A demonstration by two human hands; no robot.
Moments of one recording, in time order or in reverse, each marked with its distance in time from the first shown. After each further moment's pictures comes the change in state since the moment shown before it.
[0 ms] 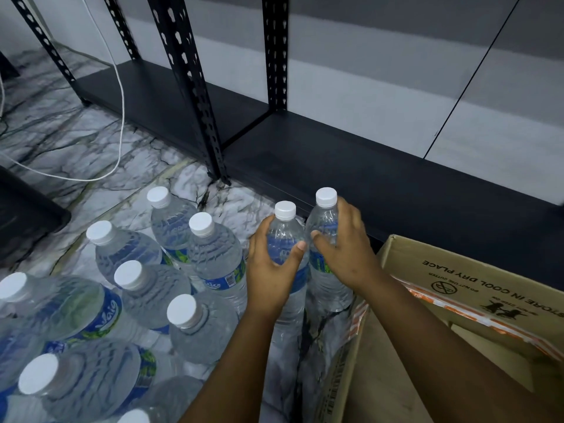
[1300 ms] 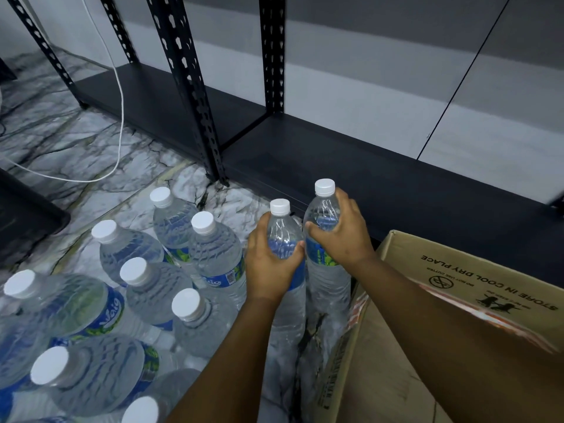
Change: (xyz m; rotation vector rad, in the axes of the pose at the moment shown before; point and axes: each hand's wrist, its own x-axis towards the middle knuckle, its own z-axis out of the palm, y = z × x) left_hand 0.002 0.008 -0.001 0.154 0.028 0.008; right_hand 0.018 -0.006 -0.002 0.120 0.104 0.072
